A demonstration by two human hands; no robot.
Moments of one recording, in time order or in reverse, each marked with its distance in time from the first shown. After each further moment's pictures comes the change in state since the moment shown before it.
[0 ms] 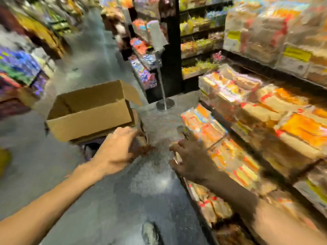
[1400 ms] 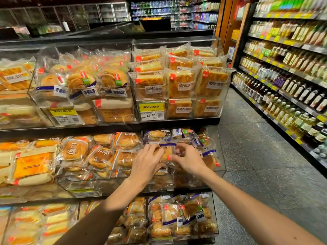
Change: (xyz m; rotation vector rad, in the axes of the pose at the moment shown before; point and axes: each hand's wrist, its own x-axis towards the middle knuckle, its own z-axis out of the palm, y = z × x) left_hand -0.026 0.639 0.166 -0.258 0.283 1.373; right_hand -0.526 0.193 -0.189 0.392 0.805 1.399
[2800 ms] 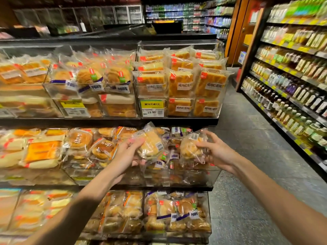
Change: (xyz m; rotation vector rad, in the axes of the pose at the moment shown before) left_hand -0.011 0.008 -0.081 -1.475 -0.015 -1.054; right_hand -0.026 0.006 -0.101 0.763 -0.233 0.214
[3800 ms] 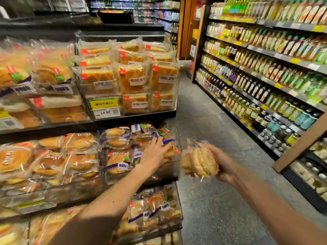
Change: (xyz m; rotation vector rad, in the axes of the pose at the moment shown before) left_hand 0.073 -0.083 0.162 1.647 -0.382 0.834; right_hand -0.075 0.037 -0.081 0.208 0.145 0.156
